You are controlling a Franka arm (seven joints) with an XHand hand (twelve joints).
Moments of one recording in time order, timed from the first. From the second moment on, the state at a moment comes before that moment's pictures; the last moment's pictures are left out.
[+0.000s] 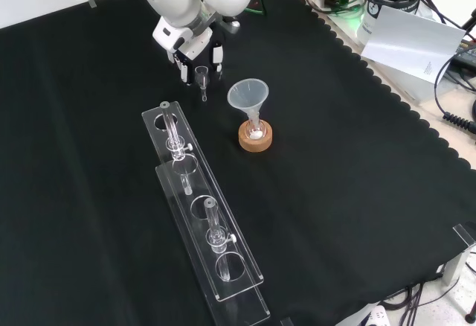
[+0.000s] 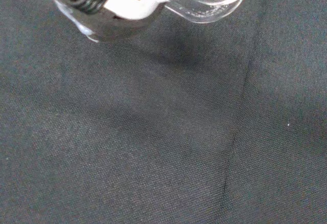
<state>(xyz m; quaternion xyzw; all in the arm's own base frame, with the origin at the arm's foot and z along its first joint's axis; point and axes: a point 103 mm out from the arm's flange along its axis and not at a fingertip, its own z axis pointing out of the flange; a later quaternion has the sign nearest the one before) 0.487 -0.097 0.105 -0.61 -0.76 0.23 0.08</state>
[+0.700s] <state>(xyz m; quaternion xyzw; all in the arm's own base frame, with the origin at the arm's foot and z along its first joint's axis) 0.488 -0.105 0.089 -0.61 -0.75 0.22 0.08</state>
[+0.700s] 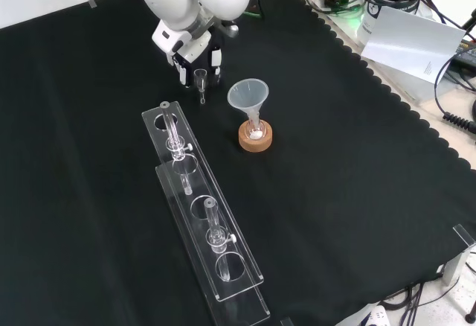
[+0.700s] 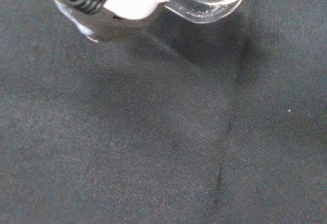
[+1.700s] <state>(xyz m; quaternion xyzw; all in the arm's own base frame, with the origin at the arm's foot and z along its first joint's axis) 0.496 -0.104 0.078 -0.62 -0.75 0.23 0.08</state>
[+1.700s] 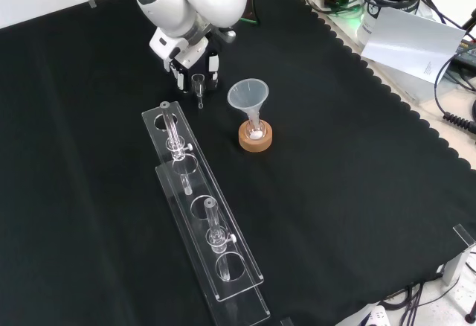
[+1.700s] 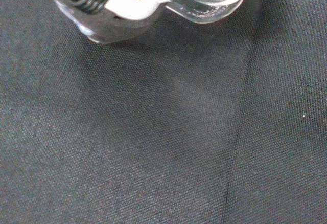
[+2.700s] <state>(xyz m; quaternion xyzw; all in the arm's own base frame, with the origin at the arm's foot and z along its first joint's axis) 0.493 -0.103 0.087 -0.62 -0.74 0.24 0.07</state>
